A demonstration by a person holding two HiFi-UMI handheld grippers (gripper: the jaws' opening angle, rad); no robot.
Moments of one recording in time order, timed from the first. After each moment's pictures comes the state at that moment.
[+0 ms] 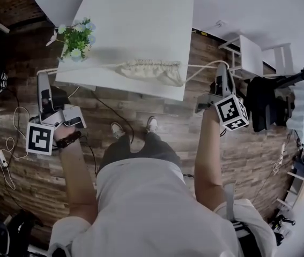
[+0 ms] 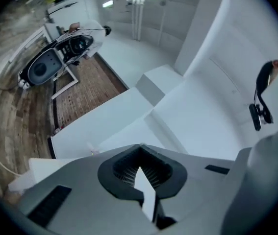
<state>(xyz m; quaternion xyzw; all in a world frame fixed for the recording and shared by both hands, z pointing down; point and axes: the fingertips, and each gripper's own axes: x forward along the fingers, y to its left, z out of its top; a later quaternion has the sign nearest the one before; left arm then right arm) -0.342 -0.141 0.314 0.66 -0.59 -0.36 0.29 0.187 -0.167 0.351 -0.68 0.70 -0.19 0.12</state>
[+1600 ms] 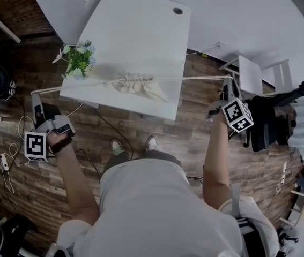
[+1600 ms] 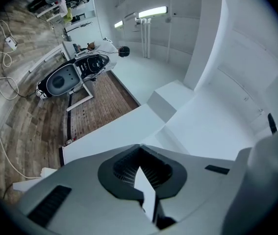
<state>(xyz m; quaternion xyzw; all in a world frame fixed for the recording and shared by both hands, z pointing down) -0.376 -0.114 0.301 0.57 -0.66 -0.42 0.27 0.290 -0.203 0.334 -0.69 0.70 -0.17 0.07</state>
